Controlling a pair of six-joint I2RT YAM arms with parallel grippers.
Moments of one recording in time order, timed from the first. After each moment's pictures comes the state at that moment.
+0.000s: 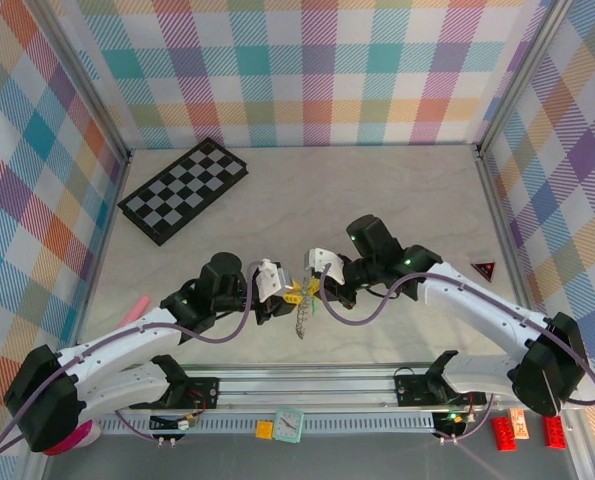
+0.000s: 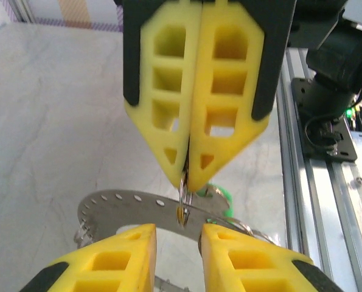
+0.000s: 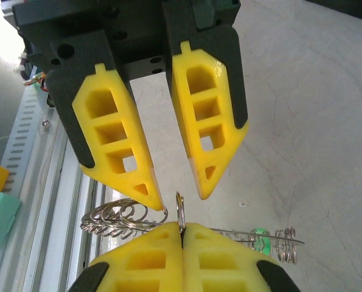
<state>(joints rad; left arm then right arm) -0.78 0.99 0.52 0.05 0.52 0.24 0.77 1.22 0.96 -0.57 -0.62 -0.54</state>
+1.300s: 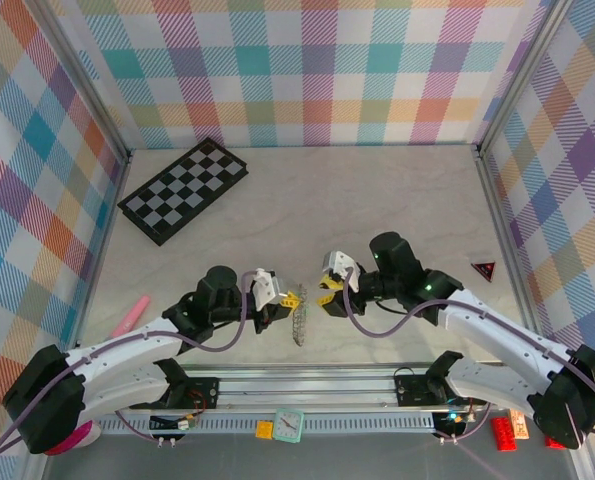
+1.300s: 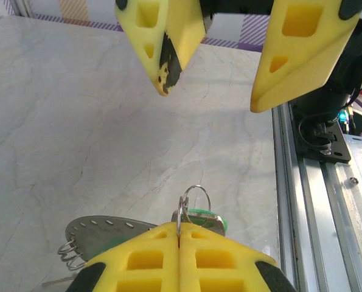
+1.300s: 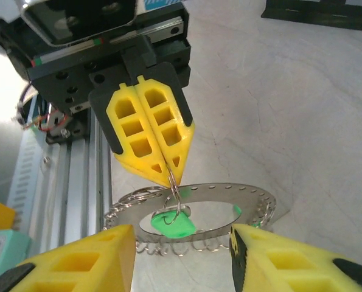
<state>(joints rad) -0.78 0.98 0.36 0.27 0.53 0.15 0.74 1.00 0.71 -0.33 -0.62 -0.26</state>
